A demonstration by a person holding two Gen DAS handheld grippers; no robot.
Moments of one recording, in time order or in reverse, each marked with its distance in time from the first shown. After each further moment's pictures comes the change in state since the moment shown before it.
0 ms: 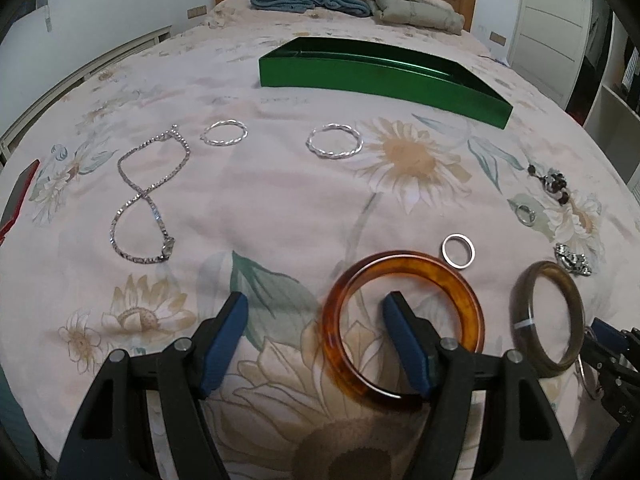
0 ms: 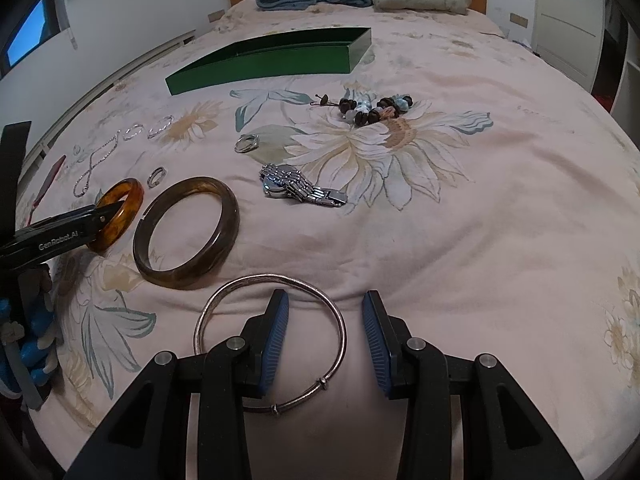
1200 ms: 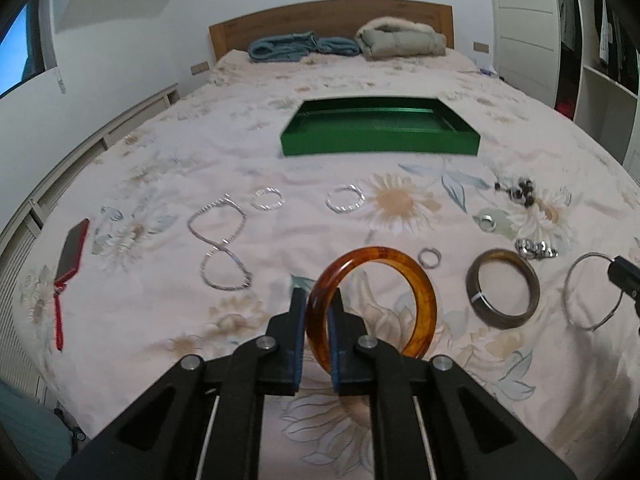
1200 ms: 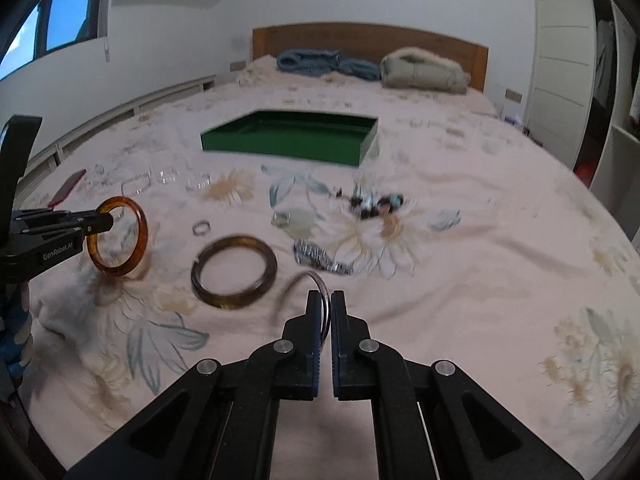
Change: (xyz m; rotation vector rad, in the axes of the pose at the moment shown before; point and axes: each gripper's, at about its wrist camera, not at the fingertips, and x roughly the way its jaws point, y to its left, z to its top) left arm -0.095 0.004 -0.008 0.114 -0.162 0.091; right arm -0.085 0.025 -0.003 -0.112 -0.289 -0.069
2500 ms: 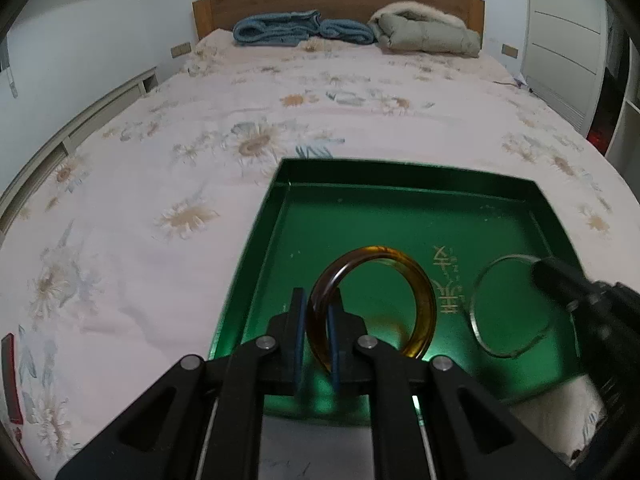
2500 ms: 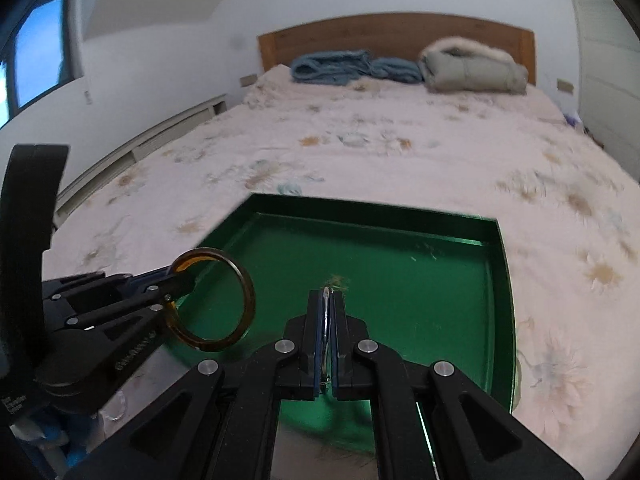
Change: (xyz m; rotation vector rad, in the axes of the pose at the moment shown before) left arm 0.253 -0.004 0.229 -0.058 0.096 -0.041; right arm 0.287 0.007 0.233 0.120 0.038 0.160
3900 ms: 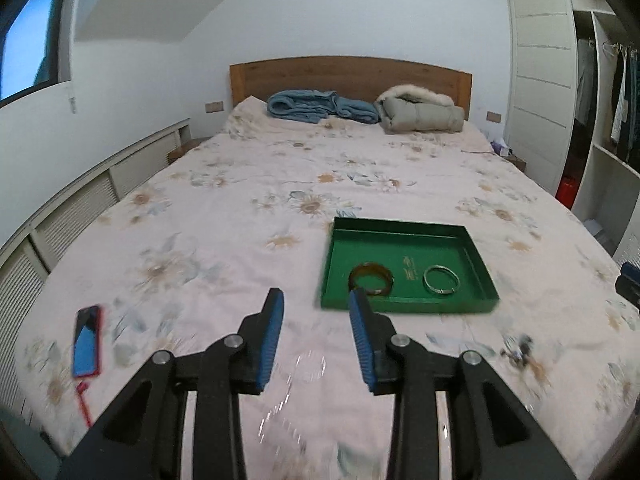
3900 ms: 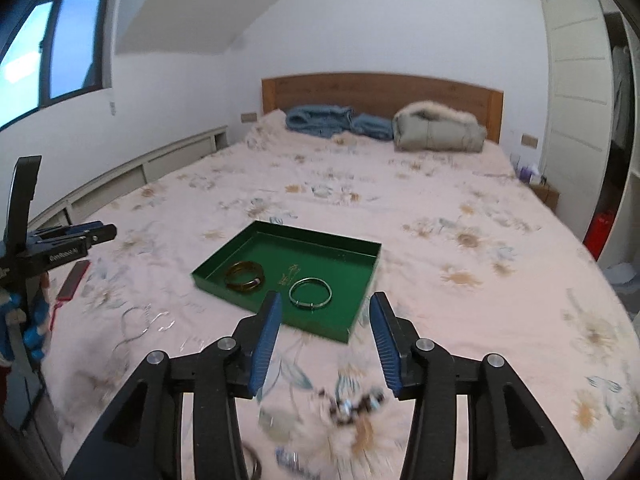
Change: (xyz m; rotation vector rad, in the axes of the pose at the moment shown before) left arm -0.282 0.075 -0.087 -0.054 -0.255 -0.007; right arm -0.296 -0.014 -0.058 -0.129 -0.175 -0.055
